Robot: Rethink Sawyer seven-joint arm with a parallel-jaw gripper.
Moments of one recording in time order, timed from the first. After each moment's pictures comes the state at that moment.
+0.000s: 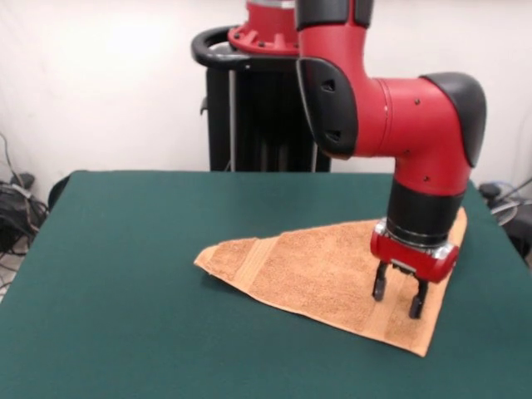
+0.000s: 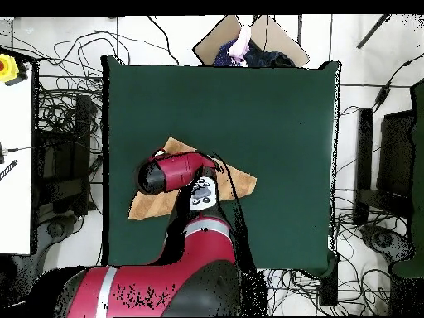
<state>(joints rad) 0.01 -0.37 0.01 1.52 -0.24 0.30 2.66</state>
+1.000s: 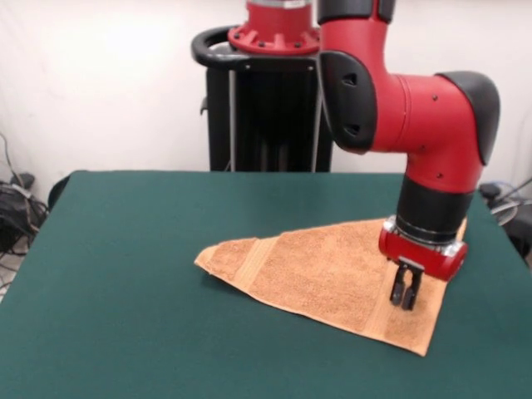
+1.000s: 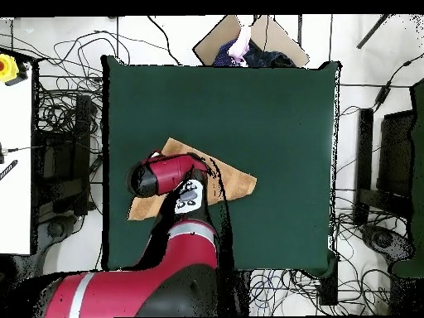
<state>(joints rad) 0.08 -0.36 -0.05 1.51 -0.19 0.28 2.66</state>
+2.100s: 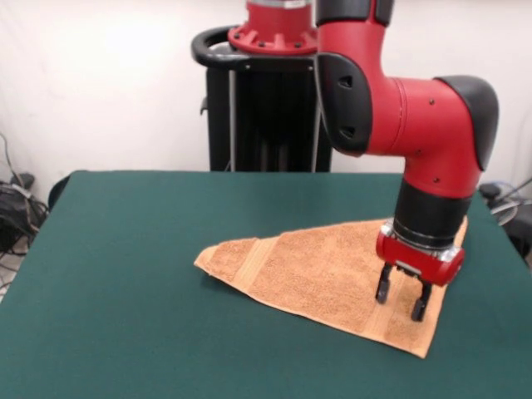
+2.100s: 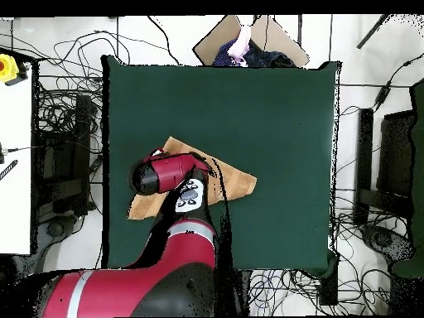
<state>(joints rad) 0.09 -0.34 -0.07 1.49 -0.17 0.28 2.66</state>
